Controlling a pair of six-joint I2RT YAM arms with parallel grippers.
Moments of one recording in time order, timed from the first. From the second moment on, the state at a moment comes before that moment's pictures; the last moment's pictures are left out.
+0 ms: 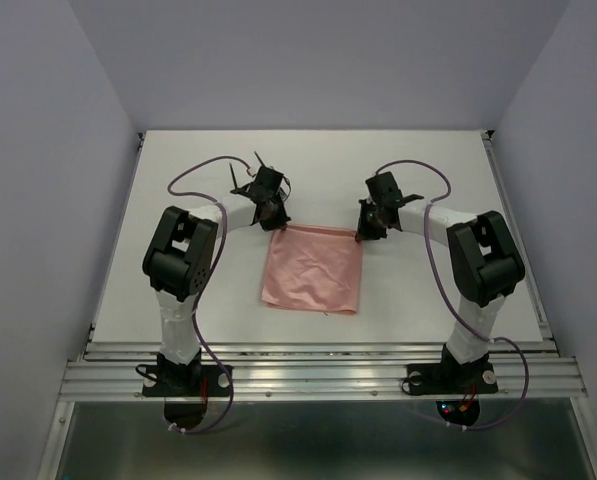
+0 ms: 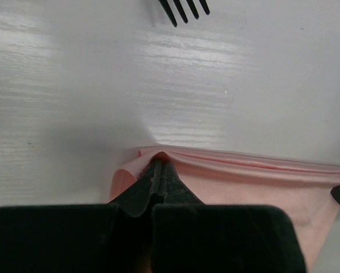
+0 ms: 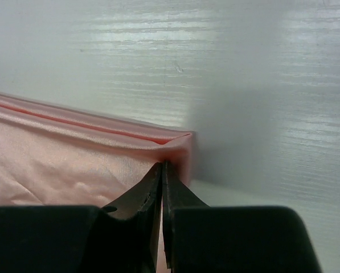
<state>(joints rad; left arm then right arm) -0.46 1.98 1.30 -0.29 -0.01 -0.67 0.38 1.87 1.18 -0.32 -0.05 0.51</state>
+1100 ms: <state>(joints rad) -0.44 1.79 1.08 -0.33 -0.10 -0.67 0.50 1.56 0.84 -0.28 -0.28 0.54</state>
